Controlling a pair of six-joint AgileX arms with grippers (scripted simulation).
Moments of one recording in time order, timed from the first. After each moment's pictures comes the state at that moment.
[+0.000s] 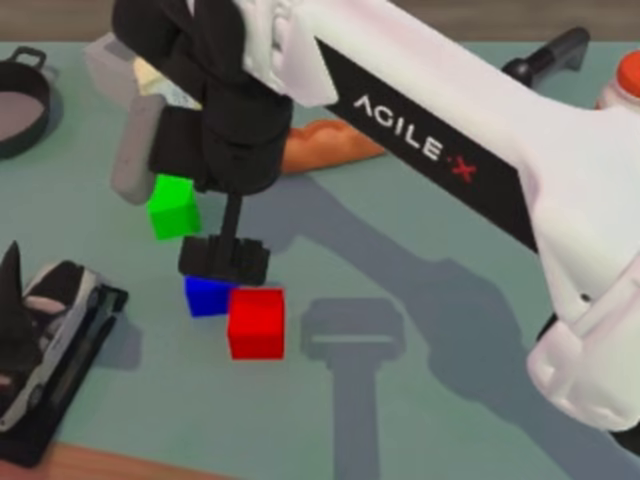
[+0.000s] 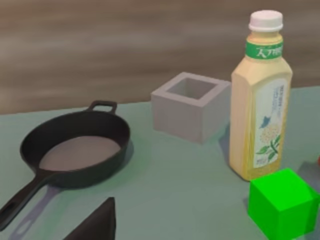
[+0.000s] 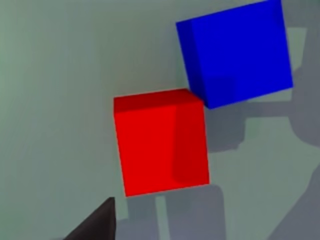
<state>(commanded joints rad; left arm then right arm) -0.04 0.20 0.20 -0.13 0.04 0.08 0.86 2.53 2.68 -1.52 0.02 -0.58</state>
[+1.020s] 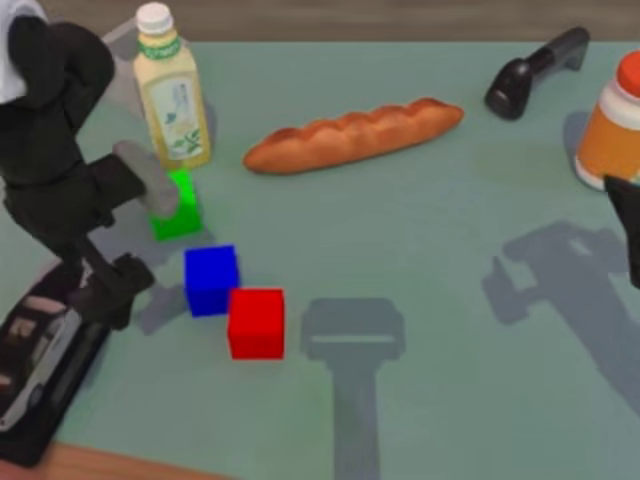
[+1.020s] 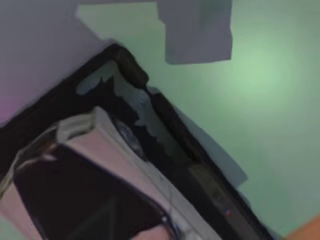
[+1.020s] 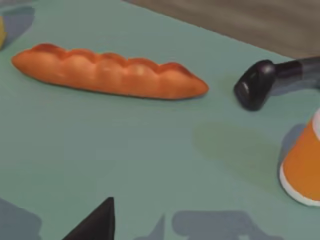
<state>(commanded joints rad) -0.22 1.85 1.34 -1.16 0.07 0.72 0.38 0.84 0.79 -0.44 0.05 -0.11</state>
